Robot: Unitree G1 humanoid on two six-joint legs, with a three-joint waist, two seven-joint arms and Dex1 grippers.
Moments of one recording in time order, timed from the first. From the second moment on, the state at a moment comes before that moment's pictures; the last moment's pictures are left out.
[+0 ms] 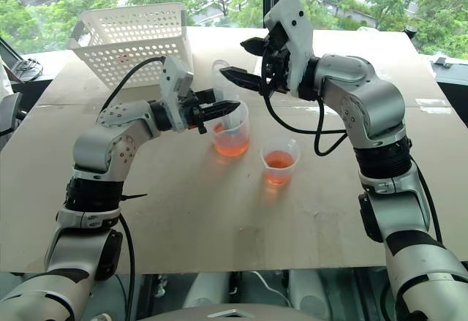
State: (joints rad) left arm -0.69 0.53 -0.02 -0.01 -0.43 0.58 -0.87; right arm -1.01 -0.39 0.13 -0.06 0.45 0.76 0.71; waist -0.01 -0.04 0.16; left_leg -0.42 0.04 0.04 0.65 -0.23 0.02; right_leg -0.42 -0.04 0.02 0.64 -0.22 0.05
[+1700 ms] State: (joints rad) left arm -0.67 0.51 0.01 -0.05 -0.41 0.63 -0.80; right arm -1.05 -0.29 0.21 0.03 0.28 0.67 0.67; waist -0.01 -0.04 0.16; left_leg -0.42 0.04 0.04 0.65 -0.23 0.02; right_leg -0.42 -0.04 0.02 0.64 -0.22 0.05
